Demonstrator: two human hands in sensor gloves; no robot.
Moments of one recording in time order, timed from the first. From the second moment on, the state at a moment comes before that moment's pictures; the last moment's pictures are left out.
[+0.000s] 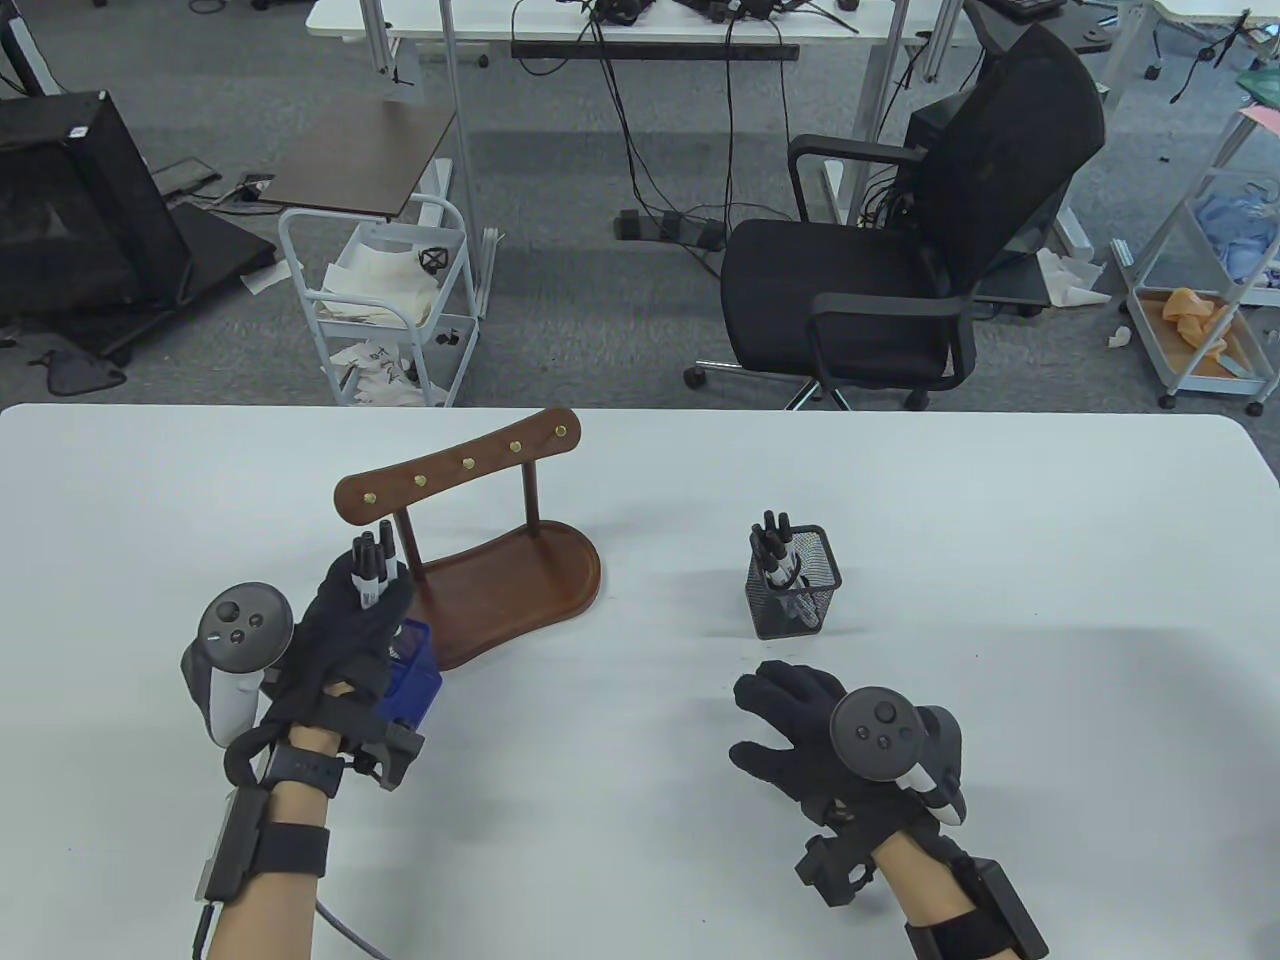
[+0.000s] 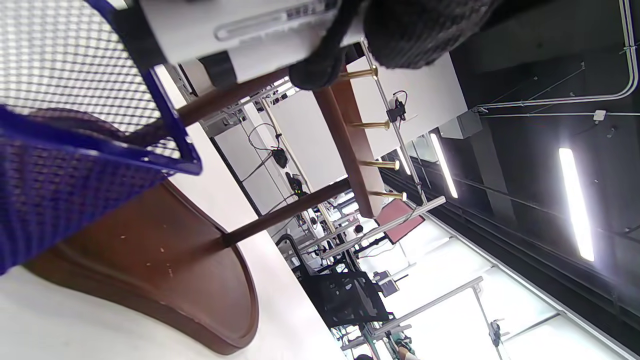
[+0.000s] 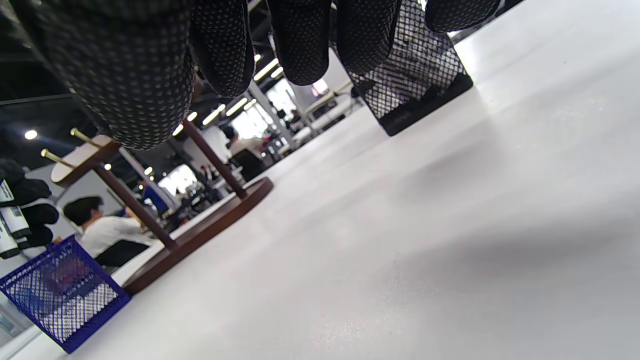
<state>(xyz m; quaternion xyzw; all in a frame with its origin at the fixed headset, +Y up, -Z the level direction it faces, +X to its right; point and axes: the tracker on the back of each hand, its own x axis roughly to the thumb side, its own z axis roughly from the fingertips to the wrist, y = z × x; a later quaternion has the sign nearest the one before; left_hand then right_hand) -0.301 -0.687 -0.367 0.04 -0.02 0.52 0.85 0.180 -0.727 -0.326 0.13 0.01 0.94 0.31</state>
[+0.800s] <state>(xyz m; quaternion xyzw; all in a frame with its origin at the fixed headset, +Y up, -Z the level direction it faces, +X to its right) -0.303 -0.708 -0.371 -0.04 0.05 0.43 0.90 0.179 -0.727 -0.325 0.14 0.02 0.94 0.30</state>
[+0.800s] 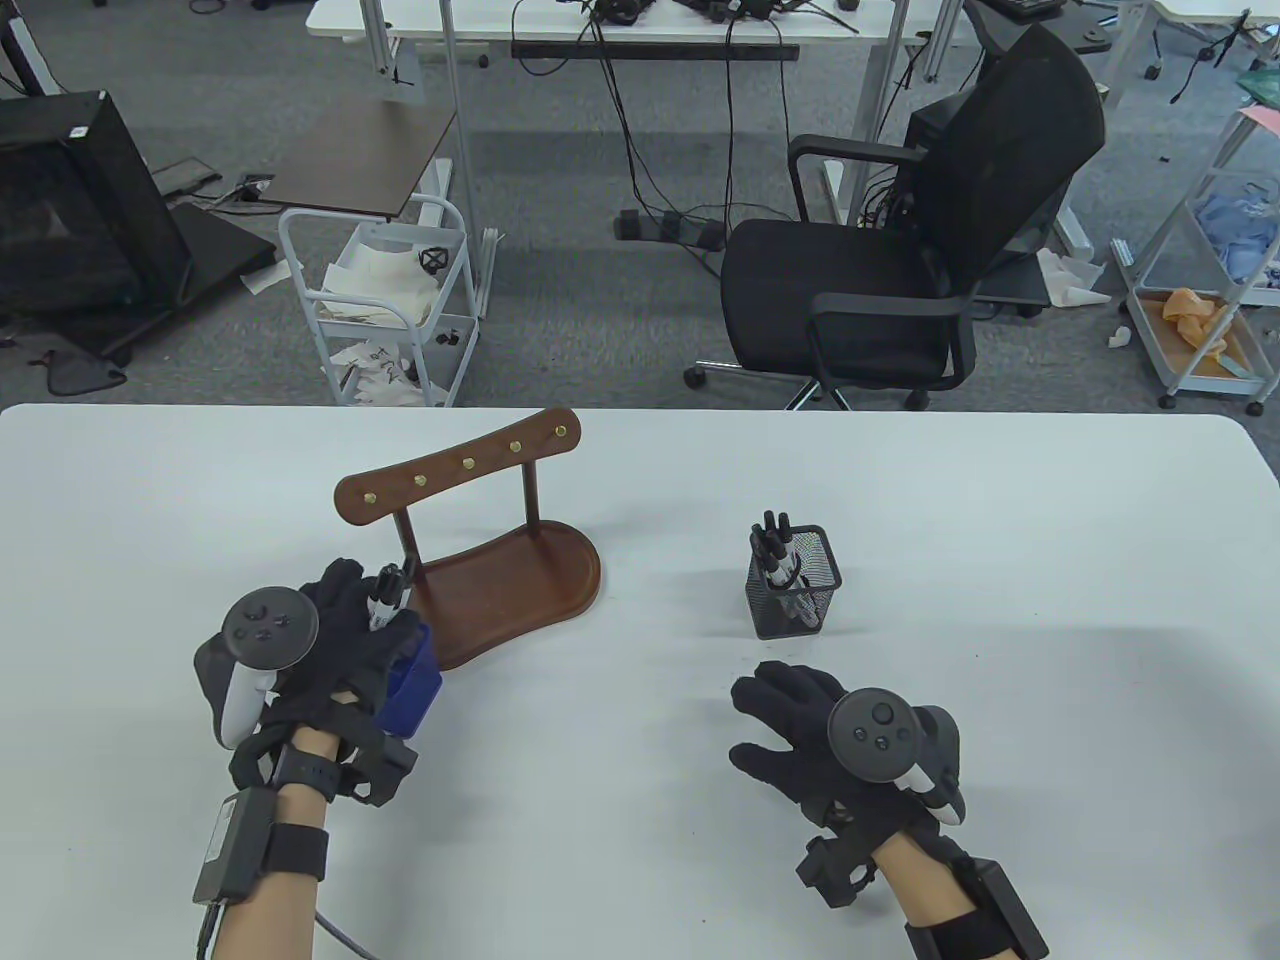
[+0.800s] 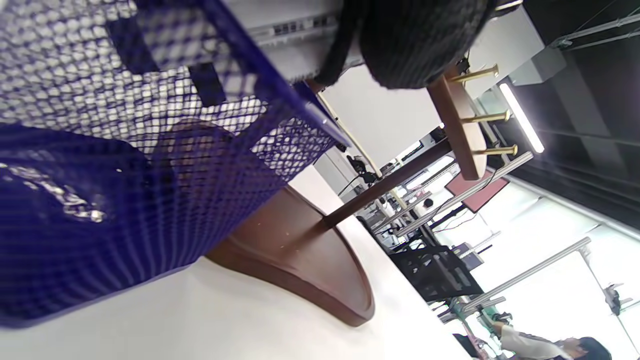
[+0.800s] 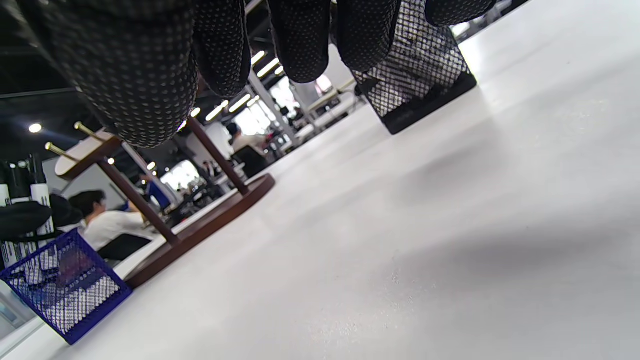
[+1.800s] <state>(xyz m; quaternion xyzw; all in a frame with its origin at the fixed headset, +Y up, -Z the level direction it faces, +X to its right) -0.165 -0.714 -0.306 -0.06 -0.20 0.24 0.95 0.149 -0.741 -0.325 0.15 0.04 0.96 0.25</state>
